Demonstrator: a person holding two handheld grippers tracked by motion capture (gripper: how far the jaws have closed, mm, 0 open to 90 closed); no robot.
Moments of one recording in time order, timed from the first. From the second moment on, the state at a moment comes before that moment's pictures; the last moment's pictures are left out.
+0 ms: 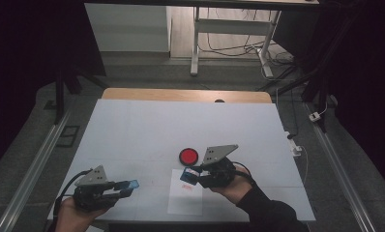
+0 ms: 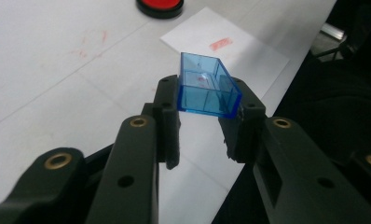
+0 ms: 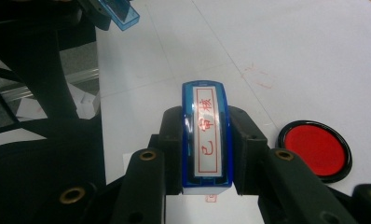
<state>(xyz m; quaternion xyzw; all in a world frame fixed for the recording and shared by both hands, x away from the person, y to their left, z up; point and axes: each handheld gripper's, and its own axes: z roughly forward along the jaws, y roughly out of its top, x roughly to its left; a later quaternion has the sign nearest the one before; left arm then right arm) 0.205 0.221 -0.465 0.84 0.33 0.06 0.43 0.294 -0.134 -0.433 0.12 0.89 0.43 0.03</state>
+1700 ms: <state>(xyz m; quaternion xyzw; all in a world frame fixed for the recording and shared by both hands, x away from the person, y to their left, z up) 0.277 0.139 -0.467 0.87 0.15 -0.04 0.47 0.290 -0.137 -0.412 0.09 0.87 0.48 0.02</state>
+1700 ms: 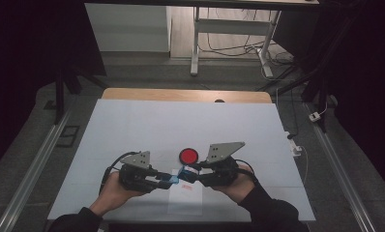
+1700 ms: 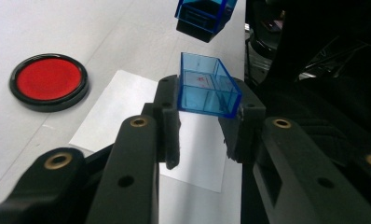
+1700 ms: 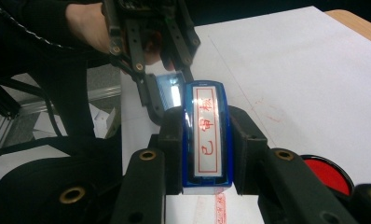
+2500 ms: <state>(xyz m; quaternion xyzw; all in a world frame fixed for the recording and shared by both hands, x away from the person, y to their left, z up) 0.294 0.111 -0.472 0.87 0.09 -0.08 0.47 0.286 -0.133 -0.414 0.06 0.87 0.48 0.01</state>
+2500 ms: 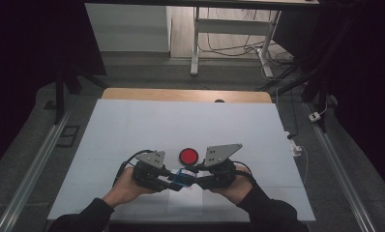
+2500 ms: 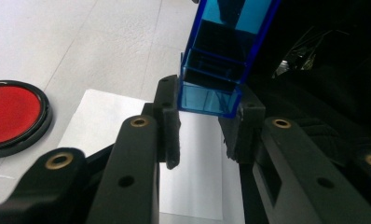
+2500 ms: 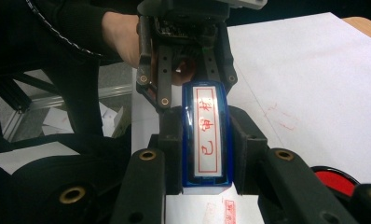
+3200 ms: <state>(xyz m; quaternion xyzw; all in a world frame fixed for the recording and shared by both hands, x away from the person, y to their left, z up) 0.293 0.117 -0.469 0.85 0.06 -0.10 0.51 0.286 -0.135 -0.413 0.05 0.86 0.51 -0.02</state>
